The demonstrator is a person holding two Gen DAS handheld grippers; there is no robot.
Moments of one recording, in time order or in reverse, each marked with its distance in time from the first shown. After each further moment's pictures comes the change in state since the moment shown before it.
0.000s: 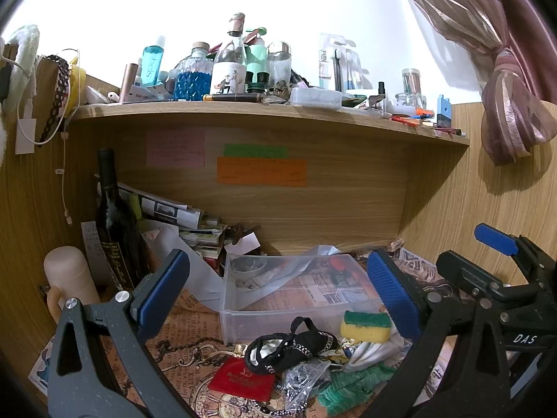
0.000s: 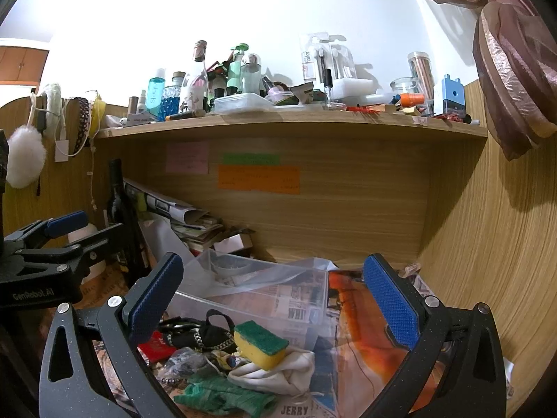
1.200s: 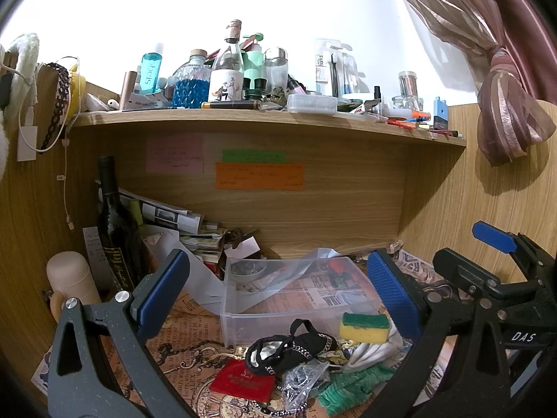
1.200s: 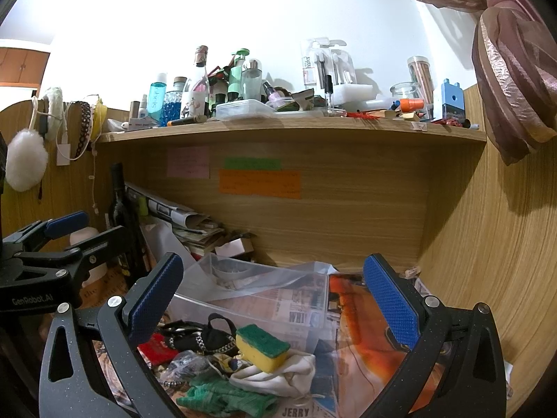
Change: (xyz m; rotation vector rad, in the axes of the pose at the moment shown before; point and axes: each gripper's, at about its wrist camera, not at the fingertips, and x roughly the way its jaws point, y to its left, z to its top) left arm -0.008 -0.006 0.005 0.016 -0.011 -0.005; right arm -0.003 0.001 0.001 0.000 -0.016 -0.004
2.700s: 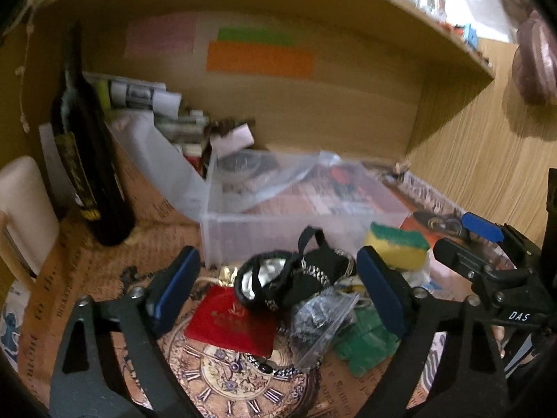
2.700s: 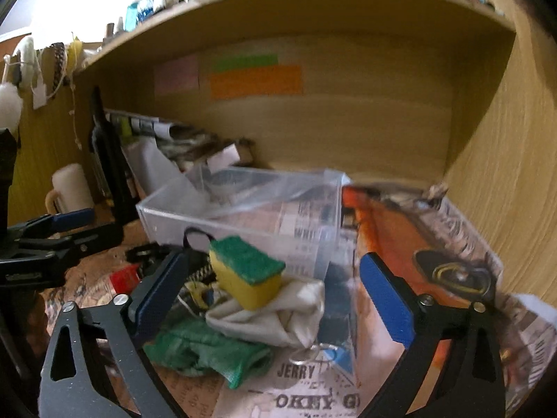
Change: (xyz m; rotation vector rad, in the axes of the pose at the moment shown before) left arm 0.083 0.025 -0.072 -0.074 0.385 -0.074; right arm 0.063 -0.023 -0.071 0.056 0.324 0.067
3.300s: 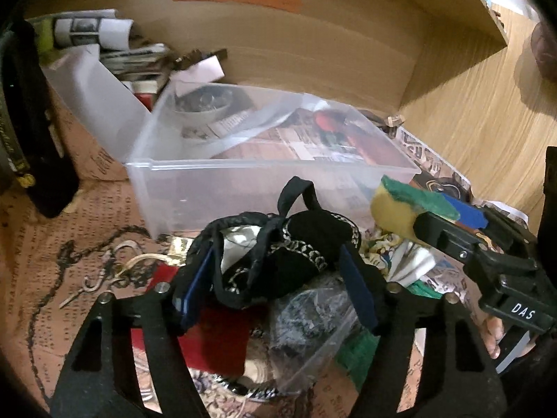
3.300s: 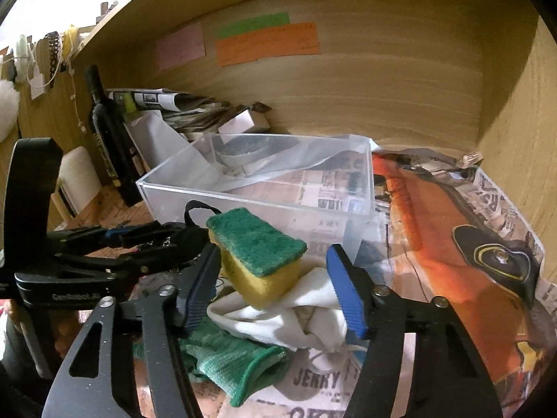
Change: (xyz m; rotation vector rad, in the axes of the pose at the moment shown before) left arm 0.069 -0.004 -0.015 -0.010 0.201 -0.113; right arm 0.039 -0.003 -0.008 0.022 0.103 0.101
